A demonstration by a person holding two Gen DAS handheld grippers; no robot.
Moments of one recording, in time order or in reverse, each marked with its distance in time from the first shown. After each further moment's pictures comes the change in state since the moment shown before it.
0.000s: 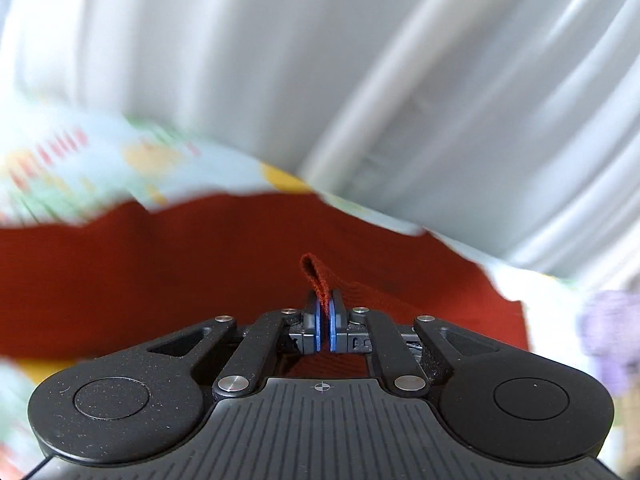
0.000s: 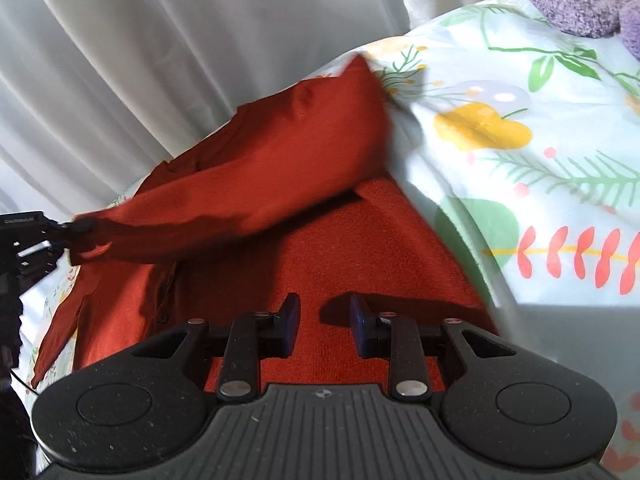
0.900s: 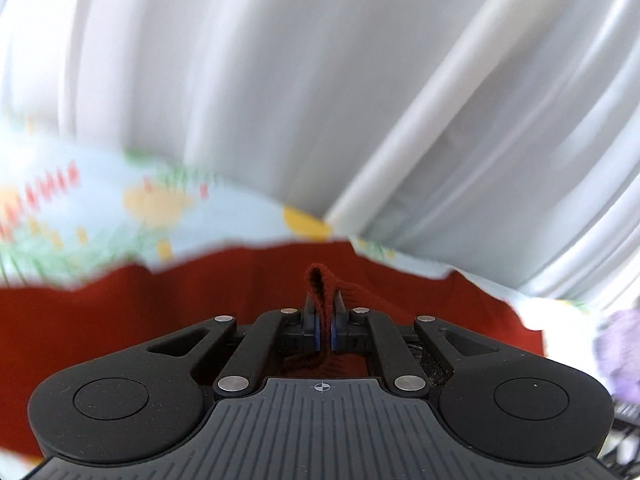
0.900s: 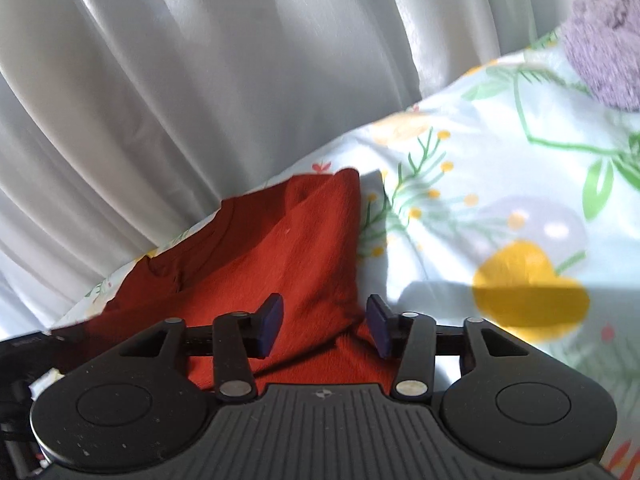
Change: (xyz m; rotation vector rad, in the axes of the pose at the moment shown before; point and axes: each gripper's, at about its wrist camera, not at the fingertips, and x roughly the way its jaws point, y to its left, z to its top) left arm 0.032 0.025 0.028 0.032 -0.077 -0.025; right arm 0.057 0.006 0.116 -0.008 -0.097 -0.024
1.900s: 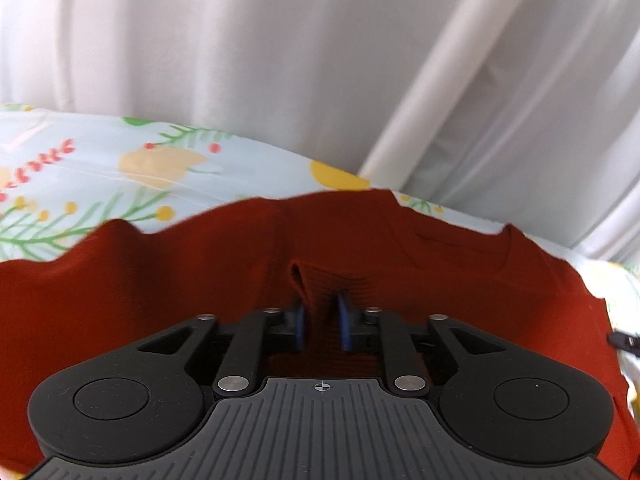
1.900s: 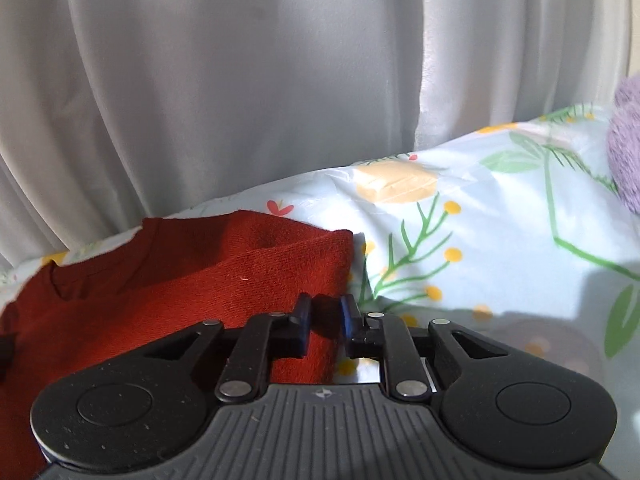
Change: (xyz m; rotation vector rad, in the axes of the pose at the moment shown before) left arm 0.048 0.006 -0.028 0.015 0.084 0.090; right arm 0.057 0.010 0.029 -0.152 -0.039 -0.162
